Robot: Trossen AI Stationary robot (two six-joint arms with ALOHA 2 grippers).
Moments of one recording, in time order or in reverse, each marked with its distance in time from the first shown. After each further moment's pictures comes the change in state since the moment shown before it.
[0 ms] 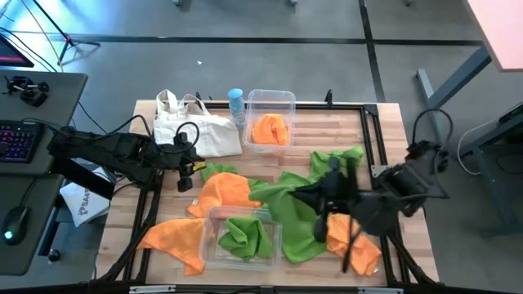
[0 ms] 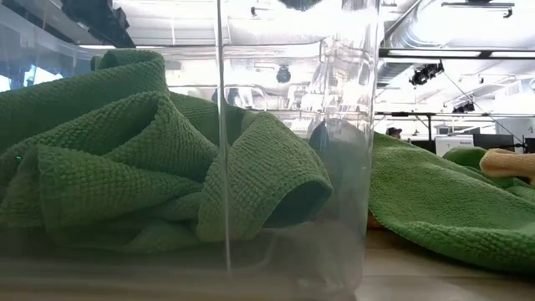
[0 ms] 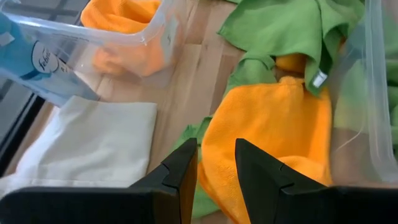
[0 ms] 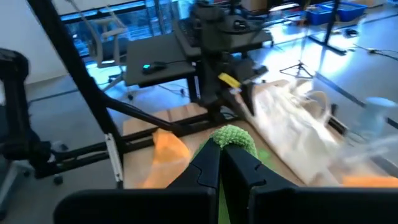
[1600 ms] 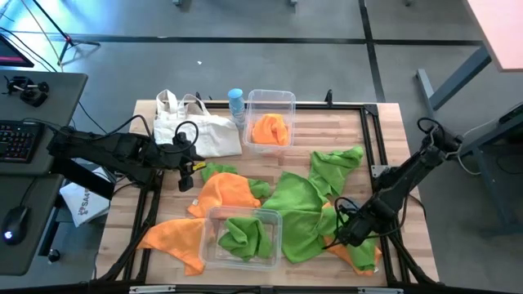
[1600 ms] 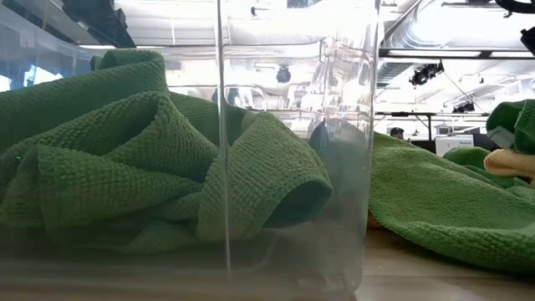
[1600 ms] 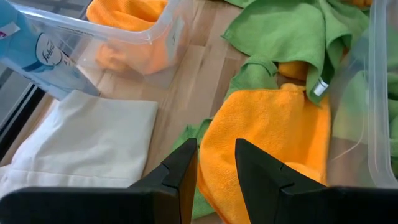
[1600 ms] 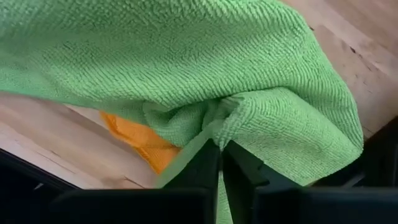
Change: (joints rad) left arm 0.000 0.000 0.000 0.004 -0.011 -0.073; right arm 0.137 -0.354 -1.309 0.009 -0.893 1.274
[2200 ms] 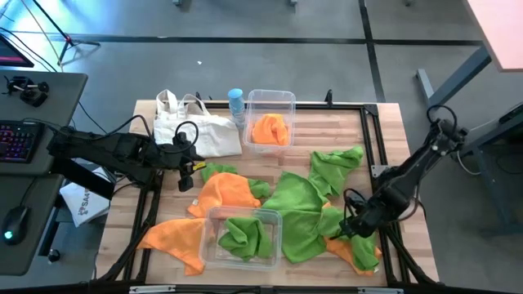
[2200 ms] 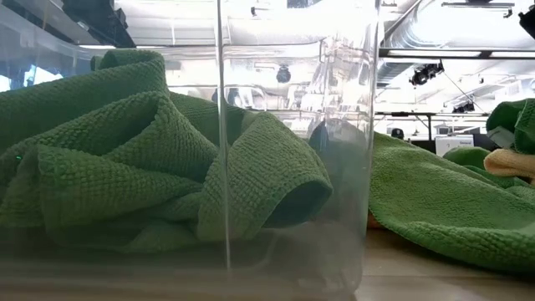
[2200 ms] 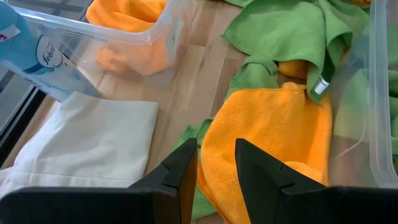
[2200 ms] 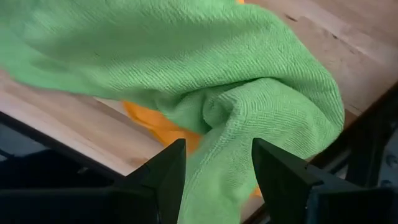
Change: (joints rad) left arm 0.000 0.000 0.000 0.000 -0.001 0.017; right arm -0.005 -0.147 0.002 -0.061 -0.011 0.067
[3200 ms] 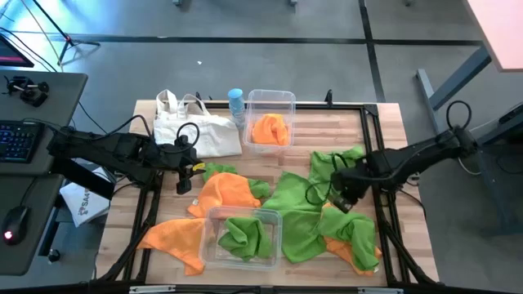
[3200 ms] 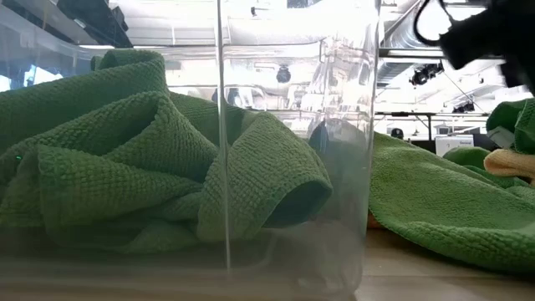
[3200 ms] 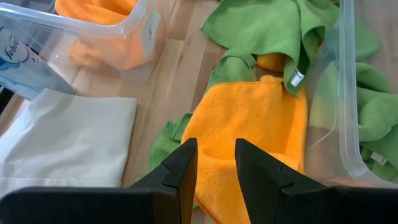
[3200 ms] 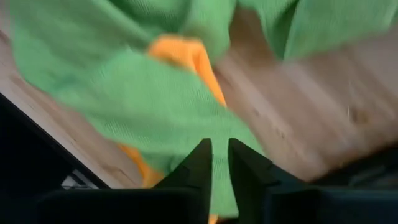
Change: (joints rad) left arm 0.000 0.000 0.000 0.001 0.084 -0.001; right arm -0.485 -0.084 -0.002 -0.133 -0.129 -0.776
